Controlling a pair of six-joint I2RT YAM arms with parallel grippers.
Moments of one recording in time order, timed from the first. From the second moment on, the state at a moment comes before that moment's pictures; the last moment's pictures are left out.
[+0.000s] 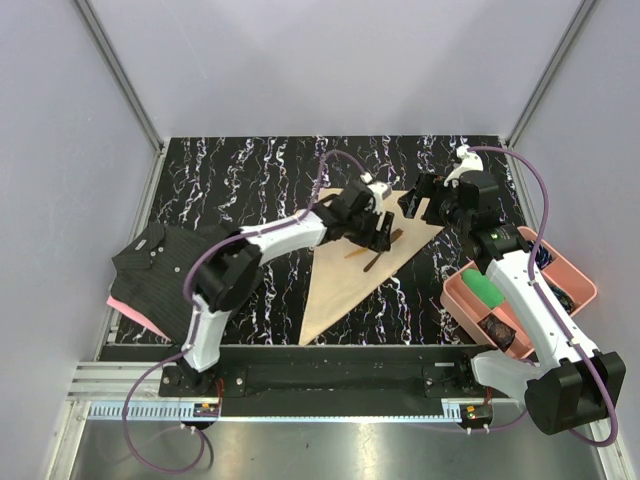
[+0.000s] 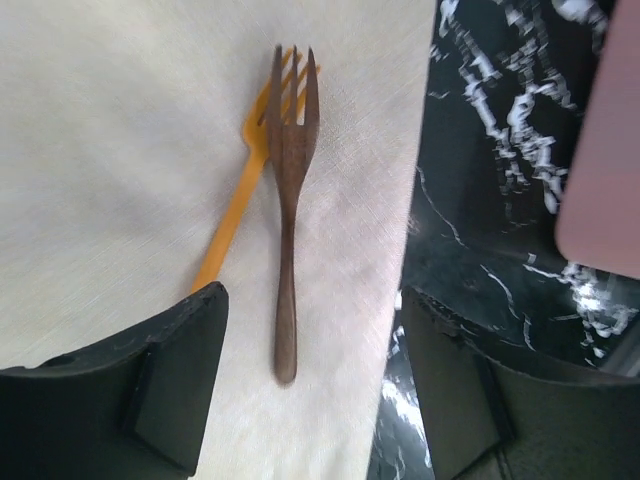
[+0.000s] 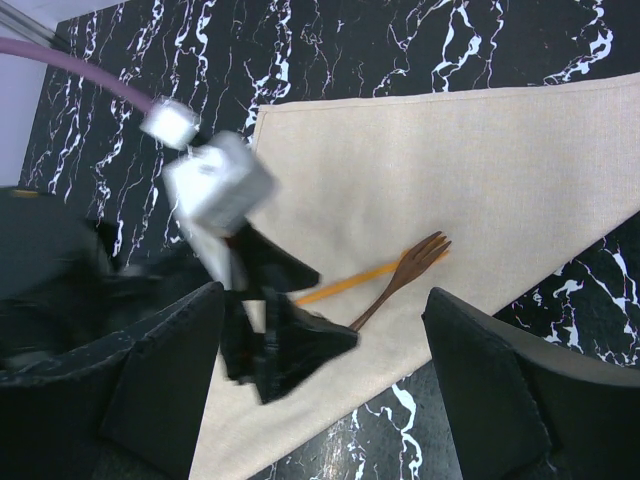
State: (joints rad) left arm -0.81 2.10 1.57 -0.25 0.22 -0.35; right arm 0.25 1.11 1.01 -0.32 -0.10 0.42
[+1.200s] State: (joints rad) left arm -0.40 1.97 1.20 -0.05 0.08 -0.45; right arm 0.25 1.14 1.01 -0.32 -0.12 0.42
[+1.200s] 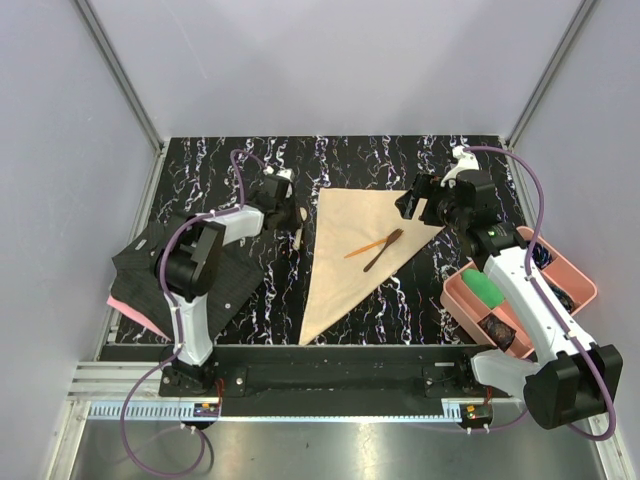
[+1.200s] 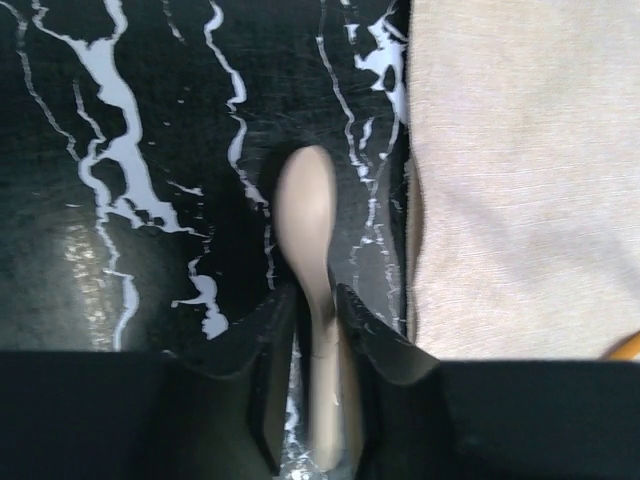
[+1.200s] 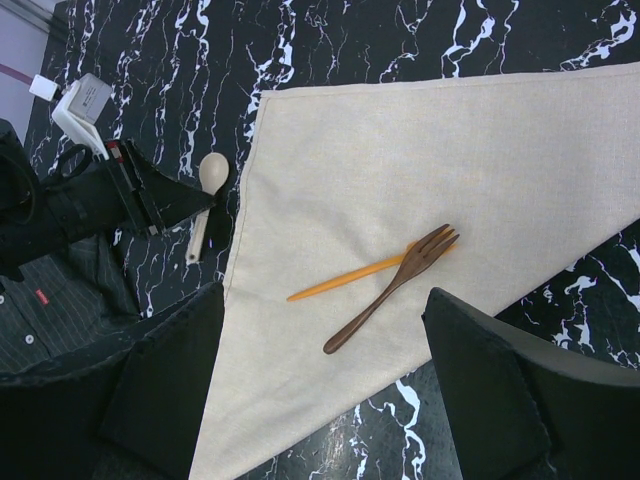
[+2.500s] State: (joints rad) left arm -0.75 2.19 1.51 0.01 0.63 -0.42; right arm 0.25 1.14 1.01 -0.30 -0.14 0.42
